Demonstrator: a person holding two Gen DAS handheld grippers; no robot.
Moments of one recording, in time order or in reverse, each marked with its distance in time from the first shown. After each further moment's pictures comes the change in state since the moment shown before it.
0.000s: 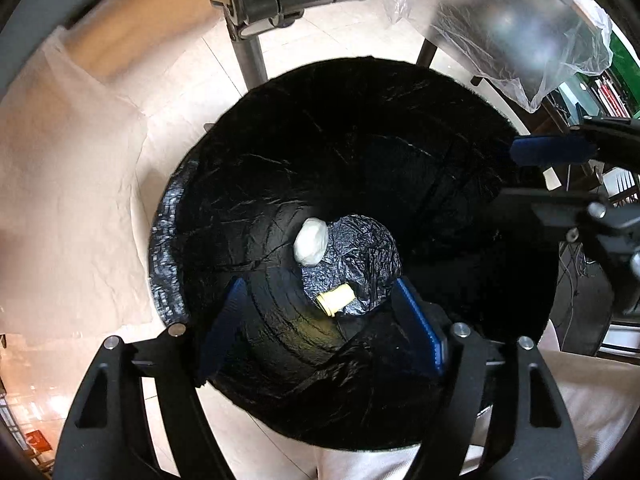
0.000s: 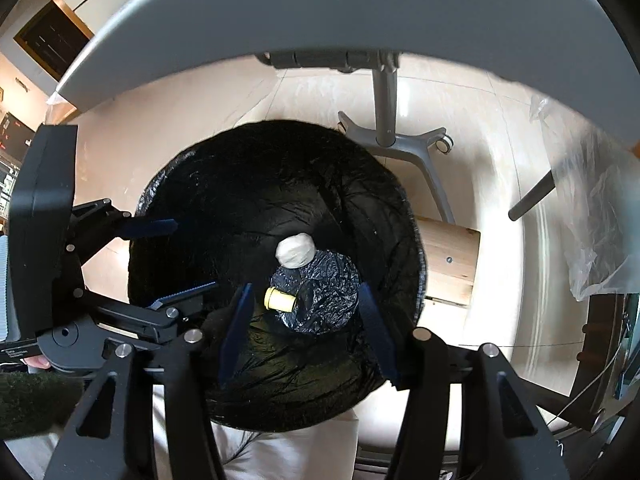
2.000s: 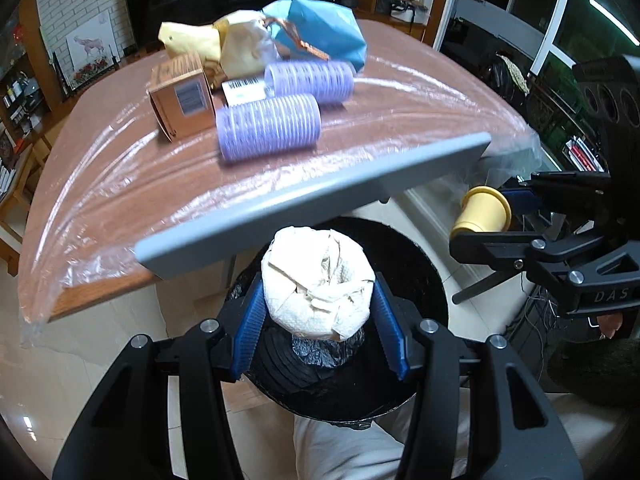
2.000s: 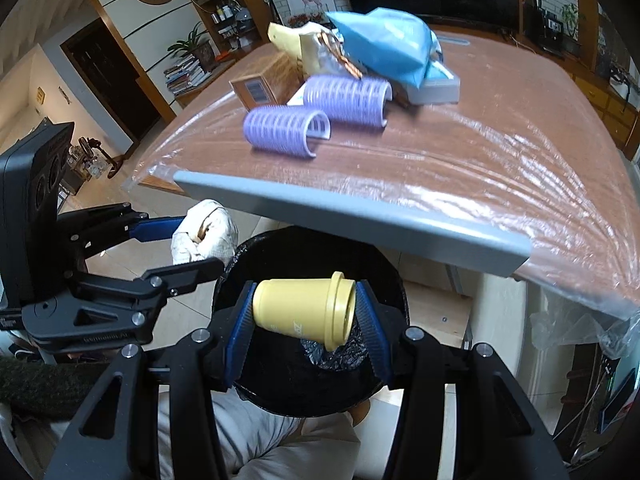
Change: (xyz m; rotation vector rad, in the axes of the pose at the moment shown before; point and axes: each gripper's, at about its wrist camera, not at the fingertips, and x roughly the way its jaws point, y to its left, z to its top) left arm -0.141 0.012 0.010 -0.042 -0.291 -0.037; right arm -0.106 0.016 0.018 -0.081 -0.196 0.090
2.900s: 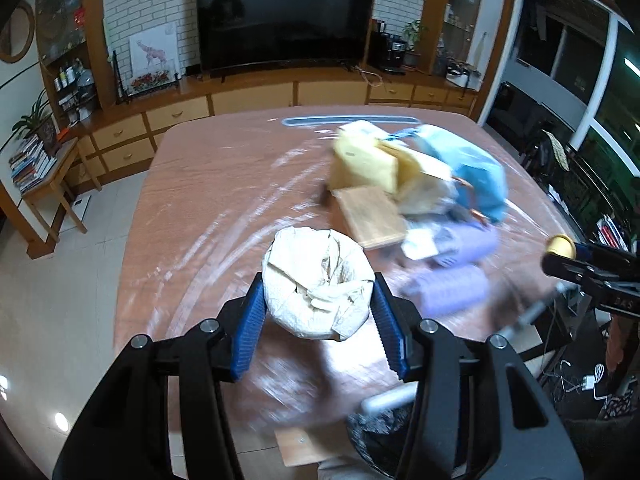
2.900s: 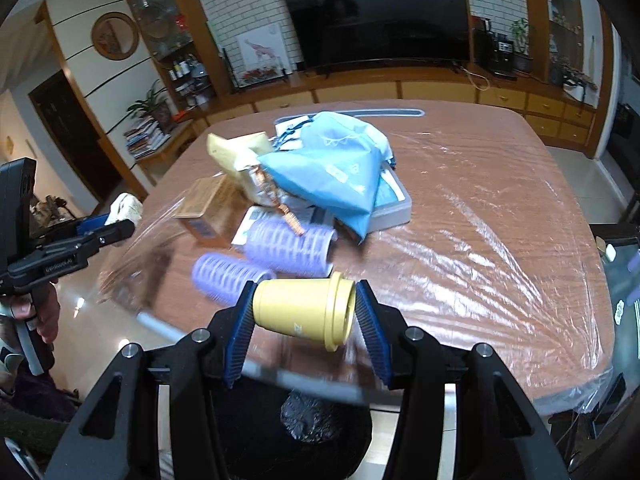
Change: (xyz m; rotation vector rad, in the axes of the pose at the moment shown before) left arm -0.046 0.126 0.067 -0.146 -0.182 0.090; right arm -0.020 -0.020 0.091 0.089 -0.194 -0.119
